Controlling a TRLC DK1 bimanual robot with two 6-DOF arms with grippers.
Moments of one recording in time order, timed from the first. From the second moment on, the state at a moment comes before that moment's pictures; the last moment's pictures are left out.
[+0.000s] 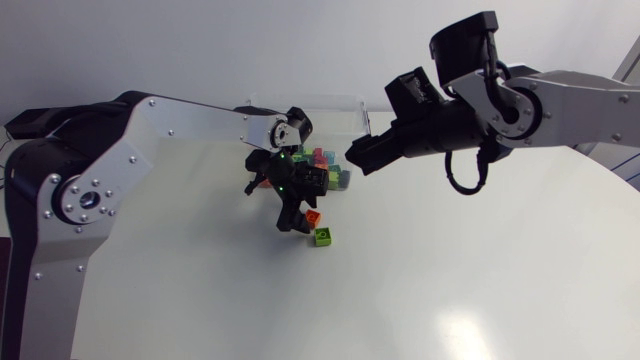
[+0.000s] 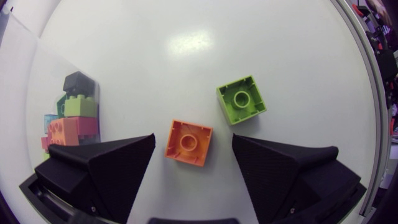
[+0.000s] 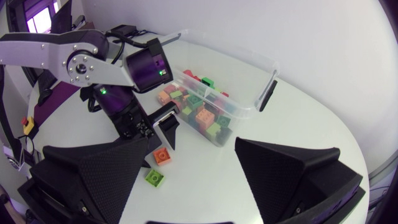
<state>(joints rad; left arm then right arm) -0.50 2.35 1.79 -0.82 0.29 1.29 0.41 1.55 1.12 -0.25 -0.20 -0.13</state>
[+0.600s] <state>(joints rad) -0.49 2.38 1.83 -0.92 0.27 1.28 0.49 1.43 0.99 -0.36 -0.14 -0.08</state>
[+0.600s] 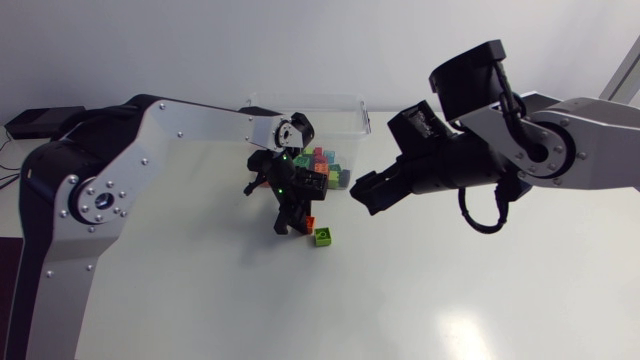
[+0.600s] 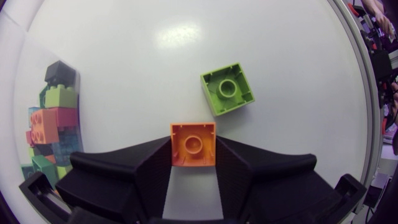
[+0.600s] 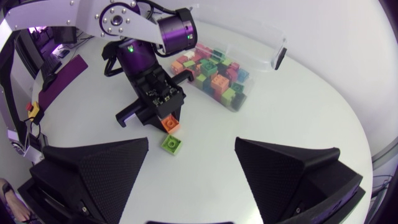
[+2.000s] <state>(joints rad) -0.21 1.77 1.54 -0.27 0.24 0.34 0.66 2.20 1.63 -0.83 -0.03 0.14</state>
